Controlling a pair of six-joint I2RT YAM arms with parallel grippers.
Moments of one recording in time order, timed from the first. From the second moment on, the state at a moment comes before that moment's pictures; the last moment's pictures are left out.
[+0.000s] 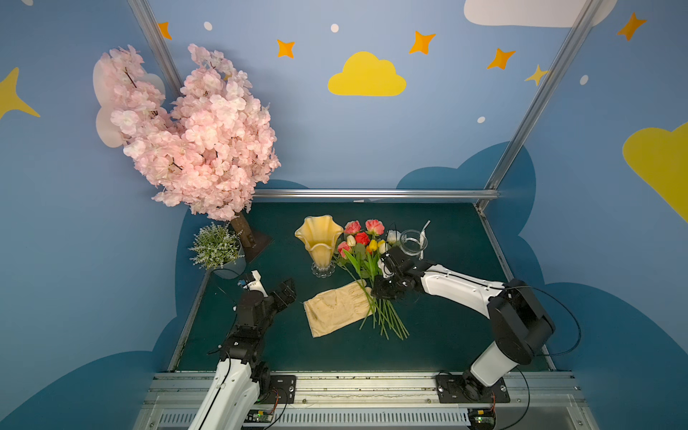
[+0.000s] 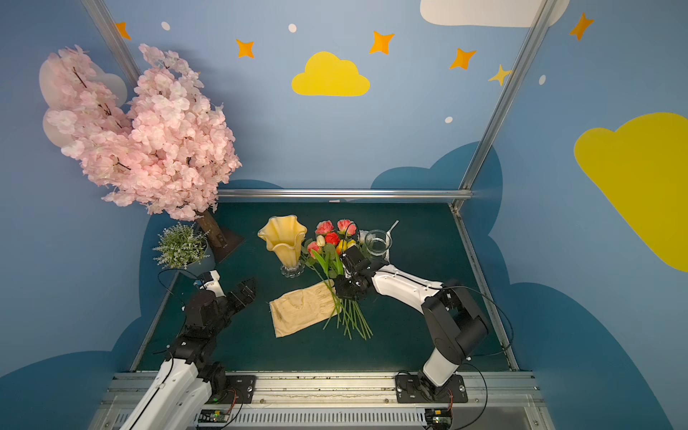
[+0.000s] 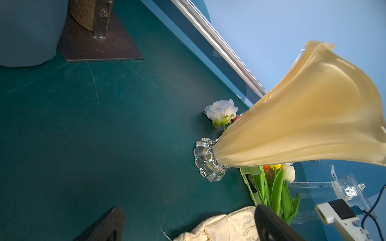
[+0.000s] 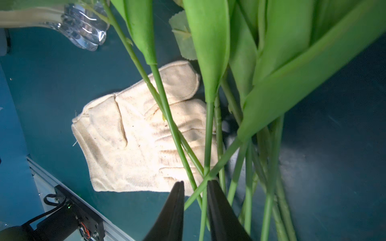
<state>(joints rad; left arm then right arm) -0.10 0.55 0.22 -0.09 0.06 -0.71 0.73 1.66 1.04 -0.50 -0.24 0.70</state>
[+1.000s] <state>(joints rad) -0.10 0.54 0.22 -0.08 0.08 -0.71 0.71 1.75 1.10 -0.51 -0.18 0.74</state>
